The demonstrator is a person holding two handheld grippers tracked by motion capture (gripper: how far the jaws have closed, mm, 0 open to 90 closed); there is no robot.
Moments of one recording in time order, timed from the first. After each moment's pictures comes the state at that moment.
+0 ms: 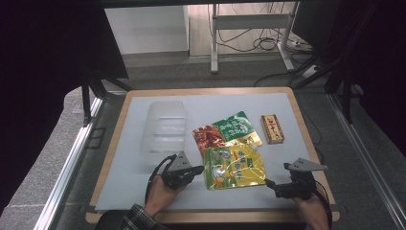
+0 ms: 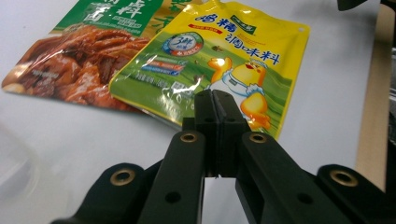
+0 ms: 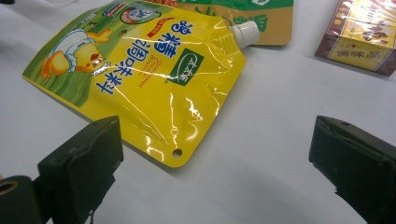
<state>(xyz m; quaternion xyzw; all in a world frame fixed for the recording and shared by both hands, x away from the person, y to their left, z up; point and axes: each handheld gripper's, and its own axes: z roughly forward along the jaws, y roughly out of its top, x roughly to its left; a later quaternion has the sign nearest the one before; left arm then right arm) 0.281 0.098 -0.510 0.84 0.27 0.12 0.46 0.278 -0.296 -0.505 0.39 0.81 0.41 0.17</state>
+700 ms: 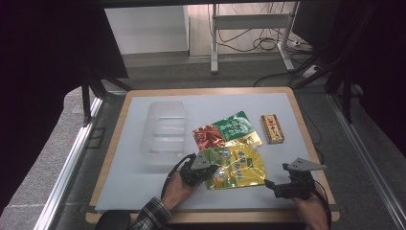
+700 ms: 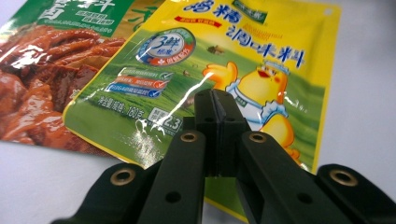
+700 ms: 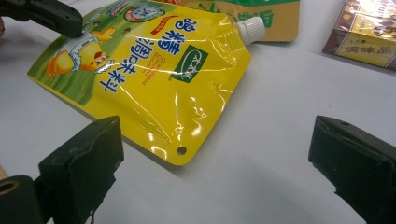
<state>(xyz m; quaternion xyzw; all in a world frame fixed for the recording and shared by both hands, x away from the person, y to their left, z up) 0.301 0.054 -0.535 0.86 0.25 0.14 0.43 0.280 -0.295 -0.506 0.39 0.81 0.40 0.16</state>
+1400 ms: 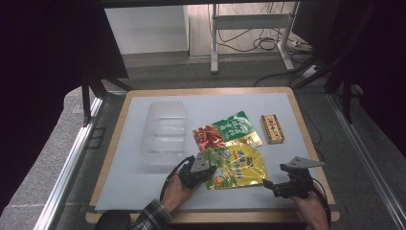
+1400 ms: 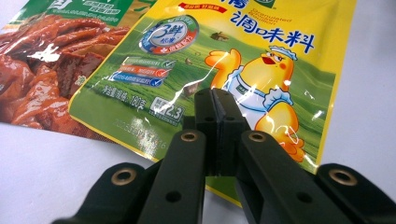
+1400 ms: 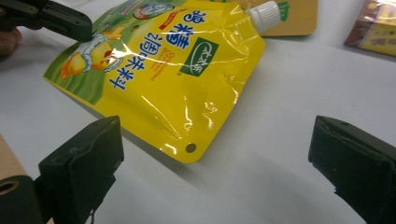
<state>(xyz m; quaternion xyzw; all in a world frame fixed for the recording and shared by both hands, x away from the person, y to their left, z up) 0.296 0.057 -0.539 0.86 0.26 0.15 0.42 0.285 -0.292 -0.506 0.39 0.82 0.40 0.12</state>
